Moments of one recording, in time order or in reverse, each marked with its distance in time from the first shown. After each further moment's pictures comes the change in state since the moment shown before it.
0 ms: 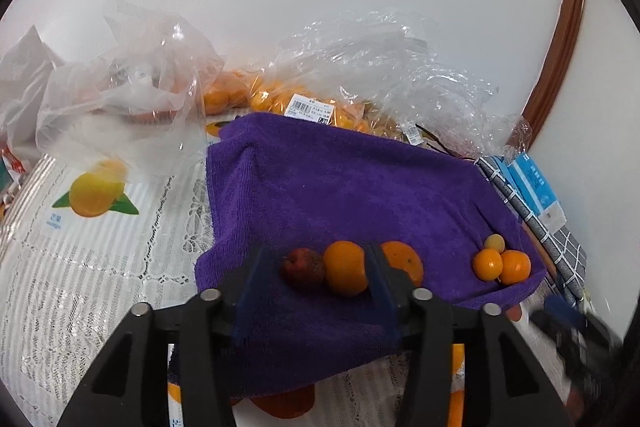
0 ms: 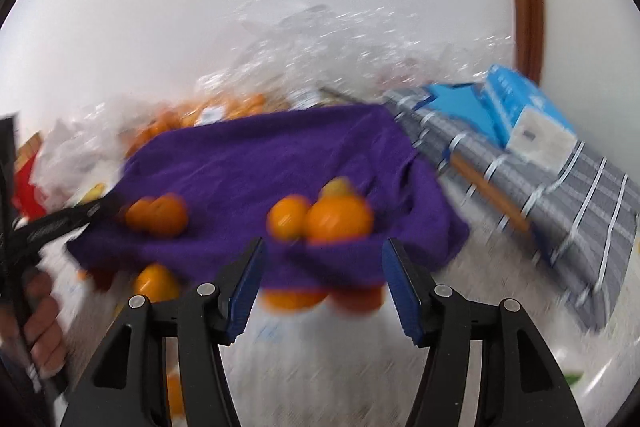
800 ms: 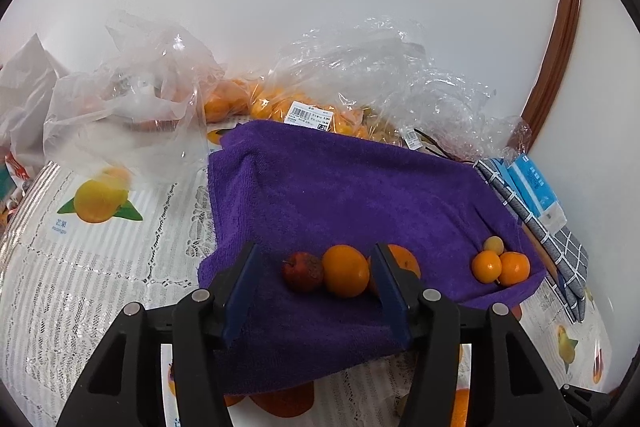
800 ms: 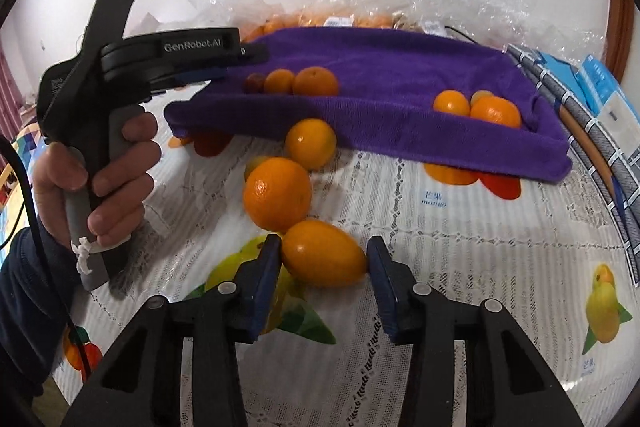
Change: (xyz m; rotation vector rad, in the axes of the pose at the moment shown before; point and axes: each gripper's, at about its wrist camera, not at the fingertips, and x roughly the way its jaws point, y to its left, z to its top) left arm -0.003 -0.002 0.000 0.012 -0.015 0.012; right arm -0.011 0.067 -0.048 -0.189 0.185 0.145
